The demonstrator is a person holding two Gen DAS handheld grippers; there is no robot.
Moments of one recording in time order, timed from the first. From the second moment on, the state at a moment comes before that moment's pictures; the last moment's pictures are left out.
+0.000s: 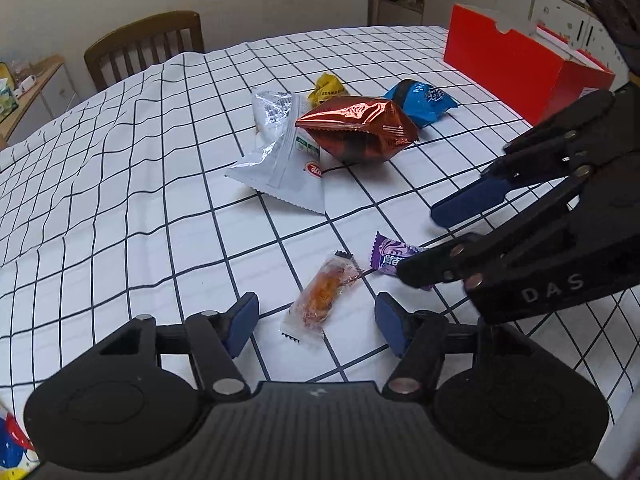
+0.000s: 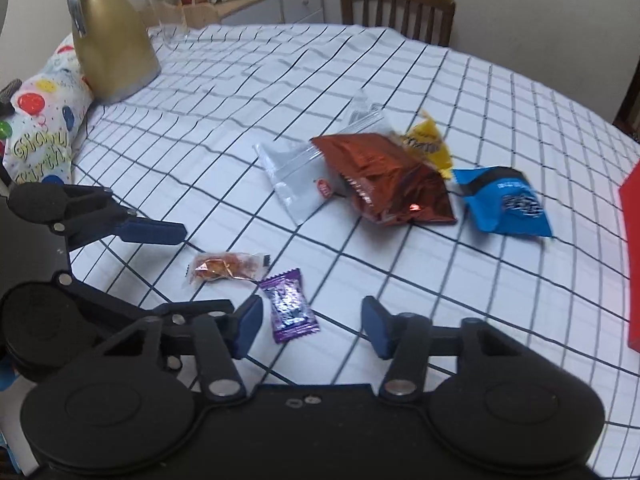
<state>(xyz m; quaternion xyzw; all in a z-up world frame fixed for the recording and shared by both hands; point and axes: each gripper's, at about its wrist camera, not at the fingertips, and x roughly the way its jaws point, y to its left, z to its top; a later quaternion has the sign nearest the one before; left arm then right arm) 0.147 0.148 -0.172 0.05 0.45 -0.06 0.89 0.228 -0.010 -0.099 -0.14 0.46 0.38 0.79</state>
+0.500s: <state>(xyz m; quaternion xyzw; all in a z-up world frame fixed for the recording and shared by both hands) 0.156 0.147 -0.175 0.07 0.47 -0.12 0.87 0.231 0.020 -0.109 -0.19 0.48 0.39 0.76</state>
